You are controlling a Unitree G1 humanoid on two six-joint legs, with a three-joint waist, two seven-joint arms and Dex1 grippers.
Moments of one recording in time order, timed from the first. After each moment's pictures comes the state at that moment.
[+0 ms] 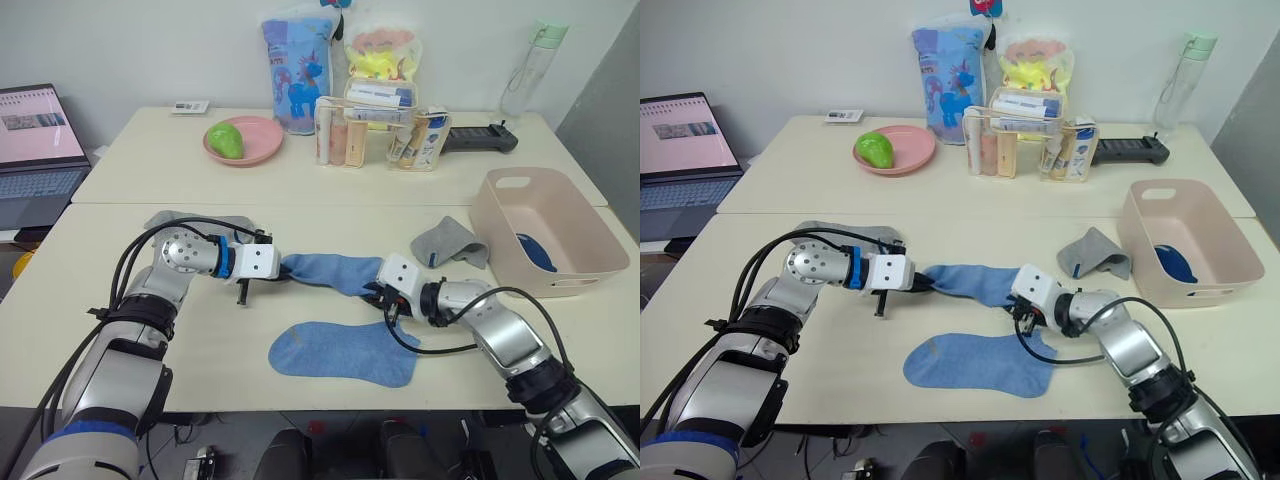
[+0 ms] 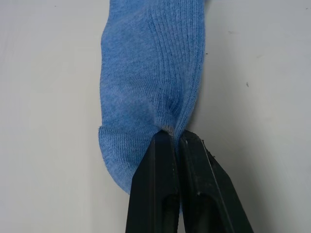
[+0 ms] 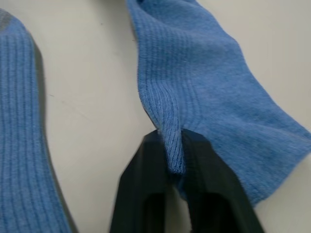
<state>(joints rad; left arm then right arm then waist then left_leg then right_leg) -0.81 0.64 -0.28 0.85 0.12 -0.61 -1.28 -0.45 -0.50 0.37 -0.08 0.08 0.50 0.77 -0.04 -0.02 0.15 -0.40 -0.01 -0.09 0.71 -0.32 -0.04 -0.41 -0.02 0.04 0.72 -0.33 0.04</state>
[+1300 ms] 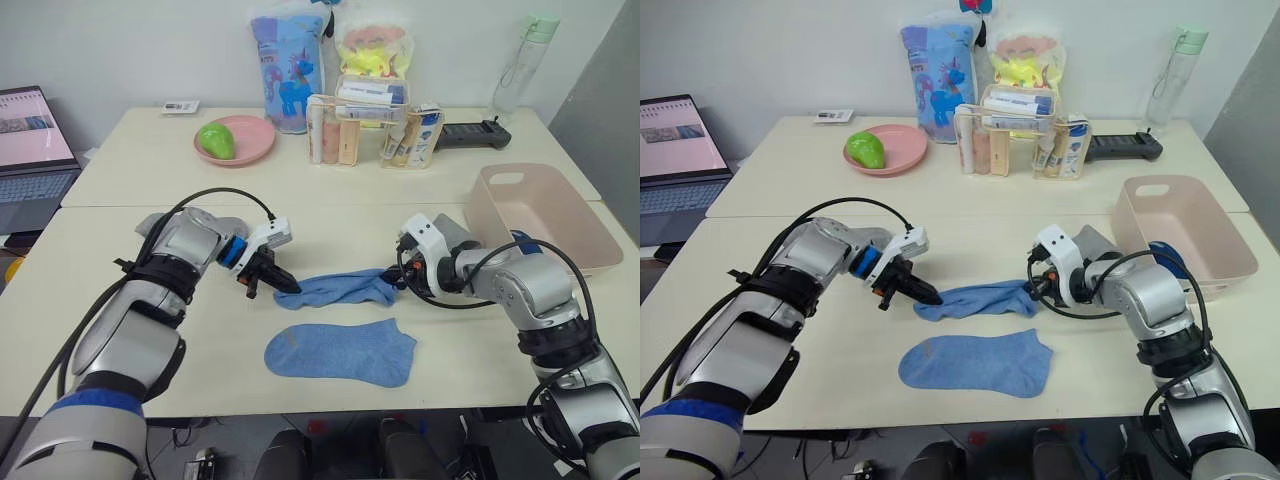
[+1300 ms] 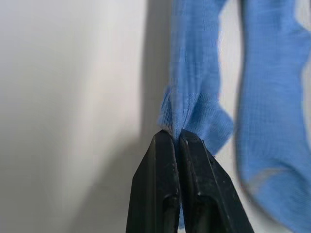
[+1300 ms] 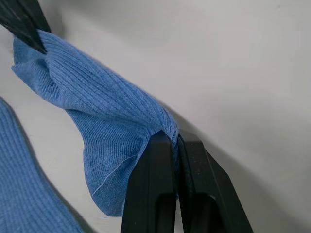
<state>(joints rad) -1.07 0.56 -0.50 0.96 -0.12 0.36 -1.55 -0.67 -0.51 0.22 -0.11 0.41 1.16 0.61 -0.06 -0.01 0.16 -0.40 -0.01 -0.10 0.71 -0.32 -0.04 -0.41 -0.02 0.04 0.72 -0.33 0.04</state>
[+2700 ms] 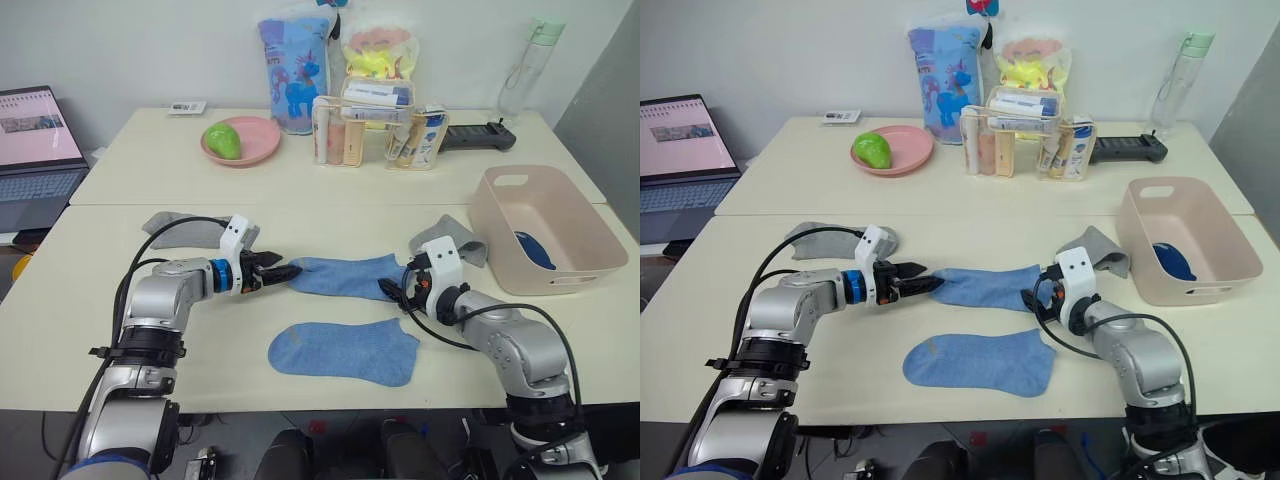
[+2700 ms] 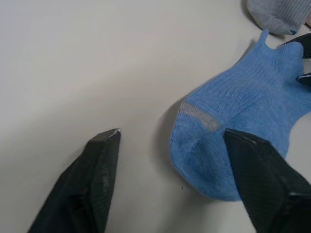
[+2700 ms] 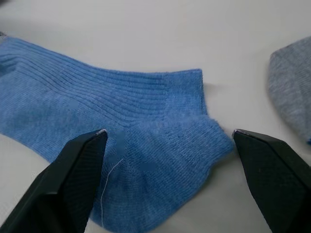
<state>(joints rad) -0.59 0.52 -0.02 0.32 -0.28 0.69 -0.99 -0.33 -0.25 0.05 -0.32 0.30 1.01 0.24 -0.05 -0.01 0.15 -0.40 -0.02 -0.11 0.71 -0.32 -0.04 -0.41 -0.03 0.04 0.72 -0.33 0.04</state>
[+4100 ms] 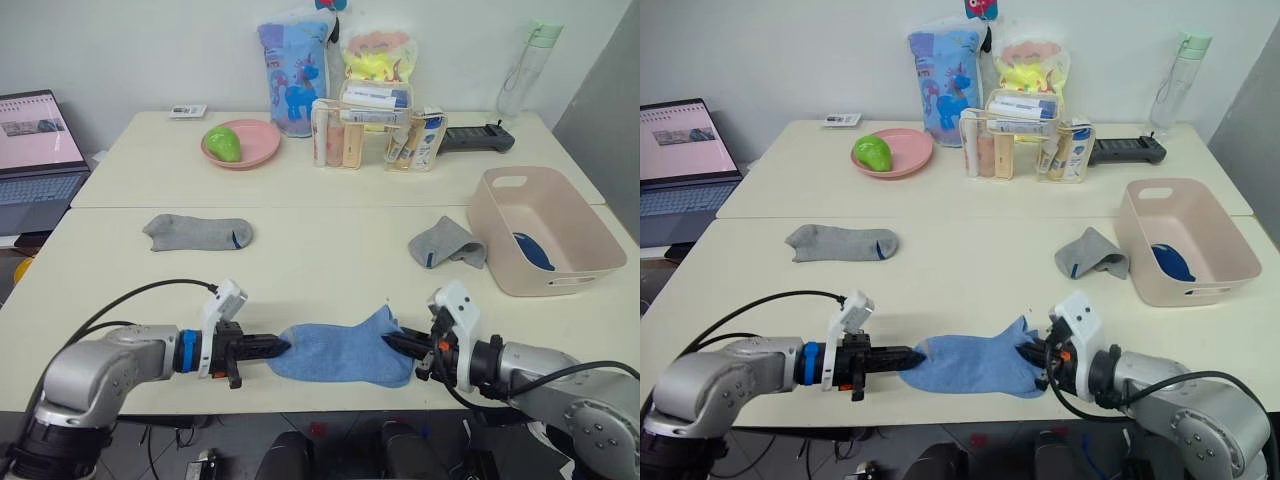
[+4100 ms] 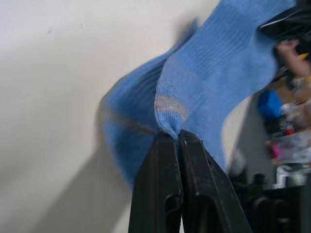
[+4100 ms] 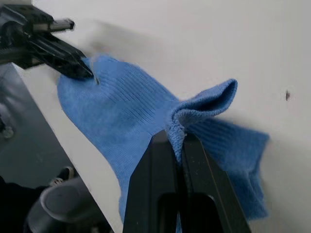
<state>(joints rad) -0.06 0.77 0.06 -0.31 -0.67 1.01 -0.96 -0.03 -0.48 -0.04 -0.87 0.79 1.31 0.33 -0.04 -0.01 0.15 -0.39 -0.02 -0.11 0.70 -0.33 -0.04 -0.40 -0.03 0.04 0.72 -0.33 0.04</state>
